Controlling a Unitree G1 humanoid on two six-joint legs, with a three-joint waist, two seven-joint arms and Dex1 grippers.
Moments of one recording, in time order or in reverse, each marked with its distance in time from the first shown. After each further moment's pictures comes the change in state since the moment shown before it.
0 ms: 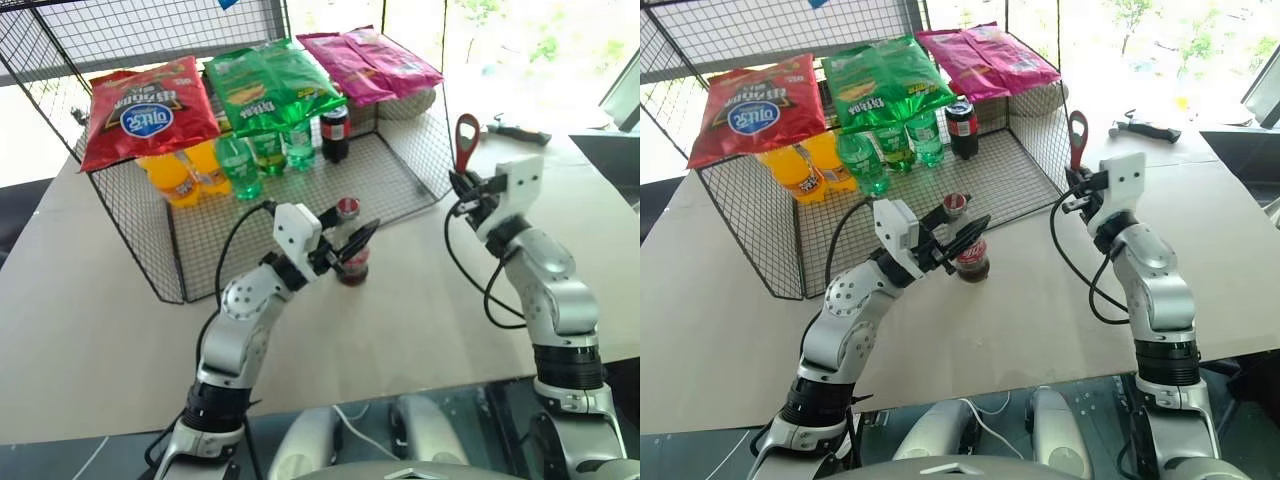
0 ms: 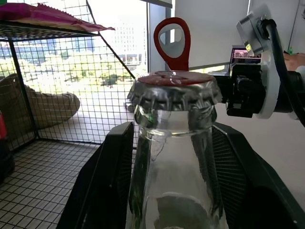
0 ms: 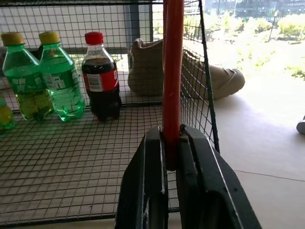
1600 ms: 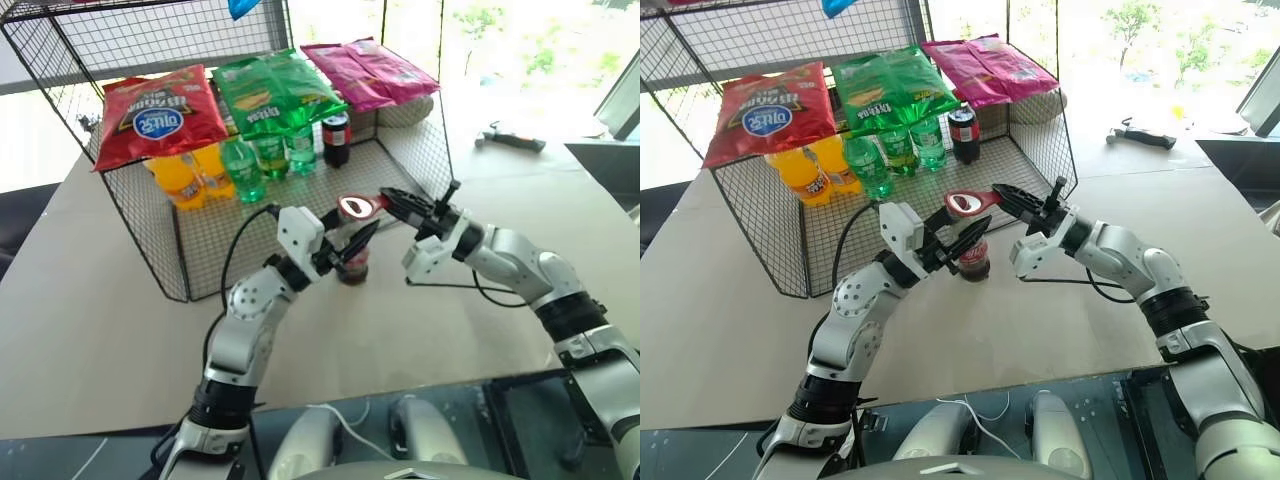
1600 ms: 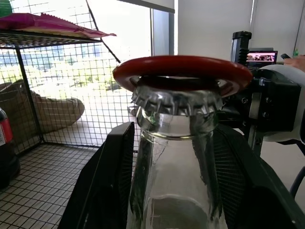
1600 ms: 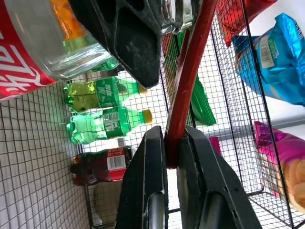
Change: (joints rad) left arm -0.009 -0.024 -0.016 0.070 0.020 -0.050 0.010; right arm -0.270 -0.228 0.362 0.575 -1.044 -1.242 -0.421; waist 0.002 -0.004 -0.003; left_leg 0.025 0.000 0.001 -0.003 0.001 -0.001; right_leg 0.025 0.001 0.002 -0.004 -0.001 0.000
